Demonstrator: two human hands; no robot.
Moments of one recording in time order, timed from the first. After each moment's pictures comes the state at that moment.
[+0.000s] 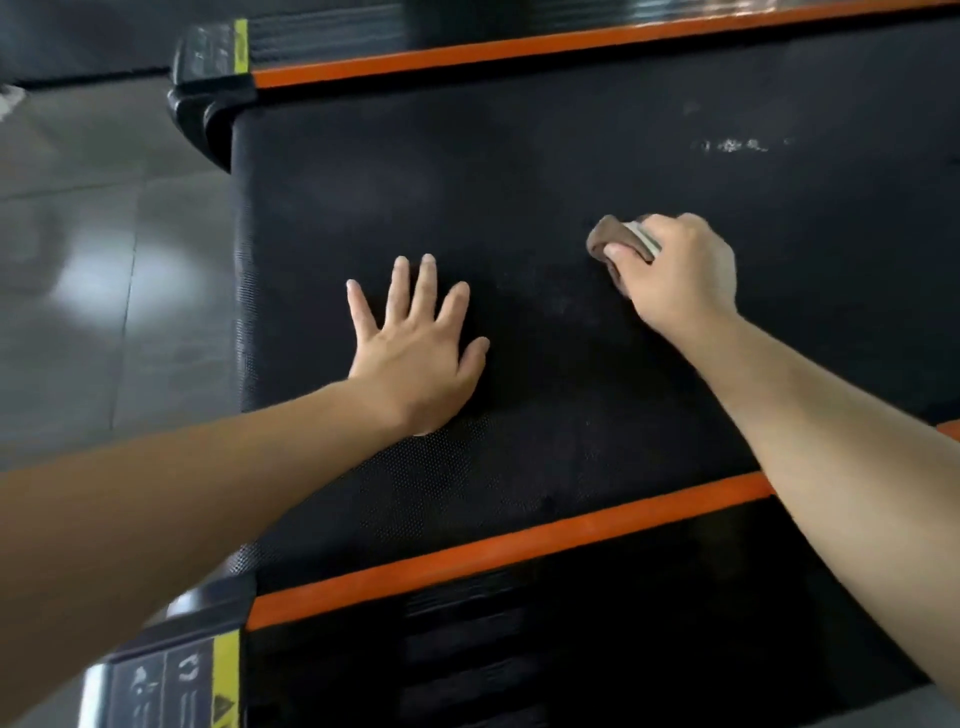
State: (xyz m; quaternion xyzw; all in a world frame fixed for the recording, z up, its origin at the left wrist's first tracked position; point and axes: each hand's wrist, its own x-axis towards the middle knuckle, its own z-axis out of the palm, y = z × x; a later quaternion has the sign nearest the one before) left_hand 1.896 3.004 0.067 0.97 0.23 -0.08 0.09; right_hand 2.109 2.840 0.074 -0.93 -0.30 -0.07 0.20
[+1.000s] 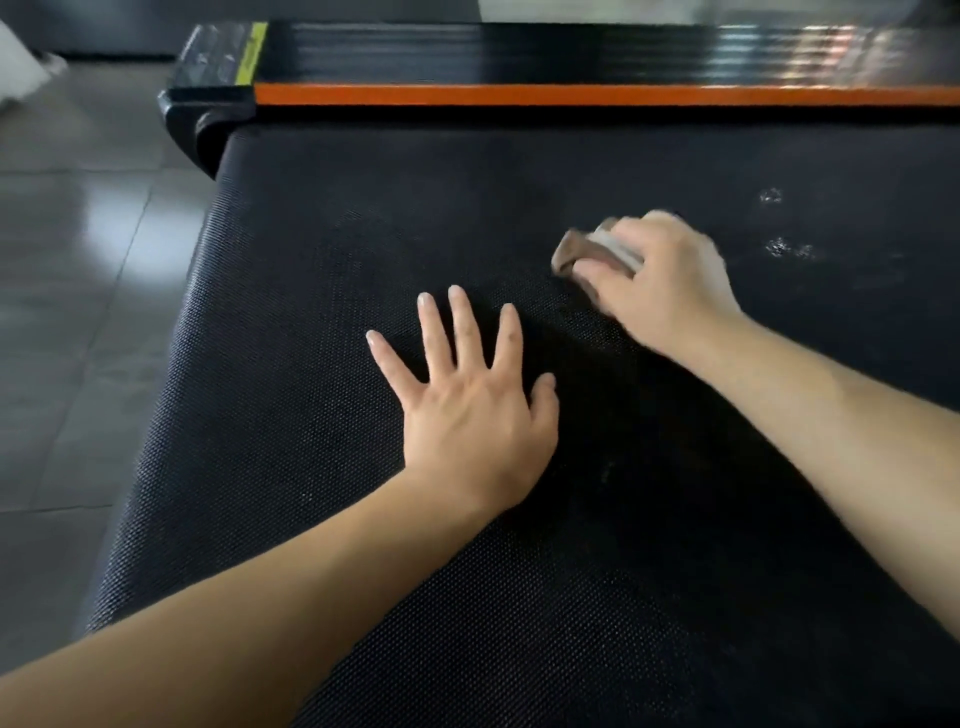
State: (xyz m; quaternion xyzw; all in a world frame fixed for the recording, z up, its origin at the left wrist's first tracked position) left_hand 2.004 2.977 0.052 0.92 0.38 0.00 0.12; right_hand 2.200 2.929 0.076 -0.86 -0.47 -0.01 0.22
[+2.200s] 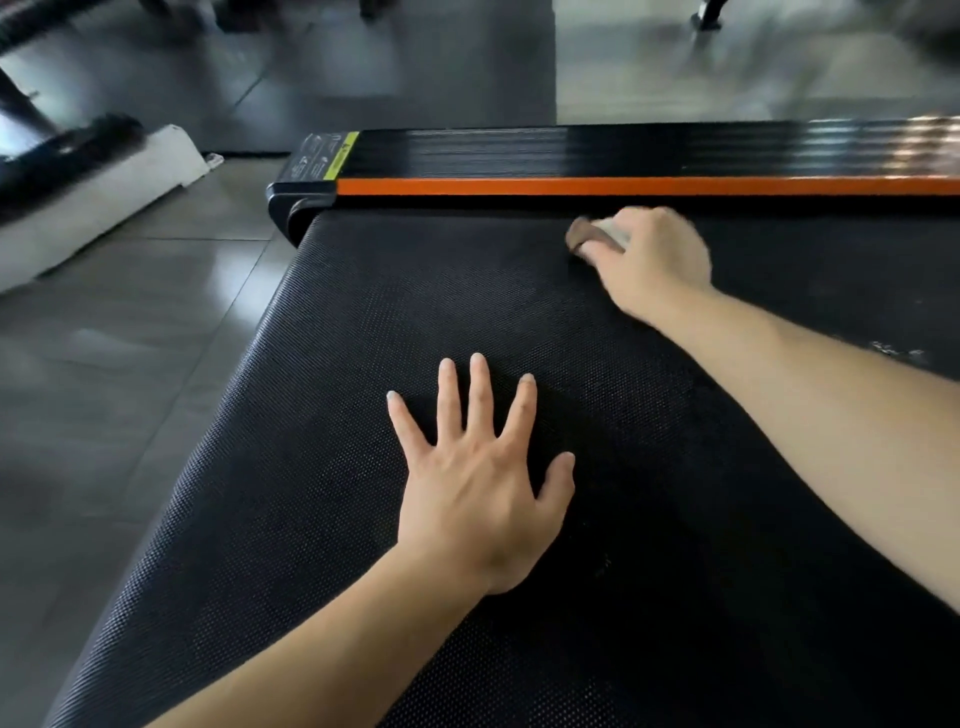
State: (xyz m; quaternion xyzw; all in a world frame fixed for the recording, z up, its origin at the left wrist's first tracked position) left_hand 2.009 2.973 0.049 0.91 0.40 0.00 0.07; right_hand 2.263 3.024 0.077 -0.86 -0.45 -0.01 0.25
